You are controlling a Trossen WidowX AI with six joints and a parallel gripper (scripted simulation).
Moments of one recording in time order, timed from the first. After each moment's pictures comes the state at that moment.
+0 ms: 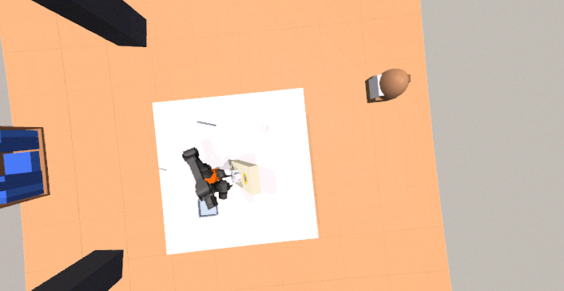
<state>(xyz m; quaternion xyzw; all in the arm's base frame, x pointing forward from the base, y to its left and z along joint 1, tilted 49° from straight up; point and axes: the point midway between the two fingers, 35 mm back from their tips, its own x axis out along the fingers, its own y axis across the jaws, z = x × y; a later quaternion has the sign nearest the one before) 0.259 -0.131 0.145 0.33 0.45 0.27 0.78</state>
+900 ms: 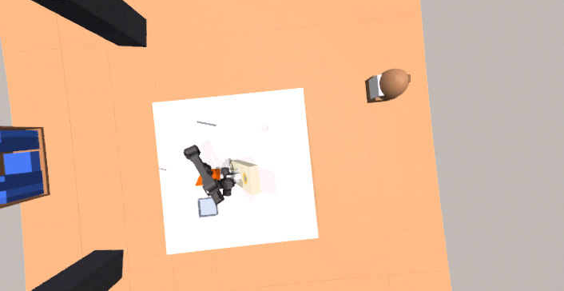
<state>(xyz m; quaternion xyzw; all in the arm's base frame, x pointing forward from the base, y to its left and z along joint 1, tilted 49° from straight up) 0.265 -0.098 0.119 0.32 0.47 0.27 0.77</state>
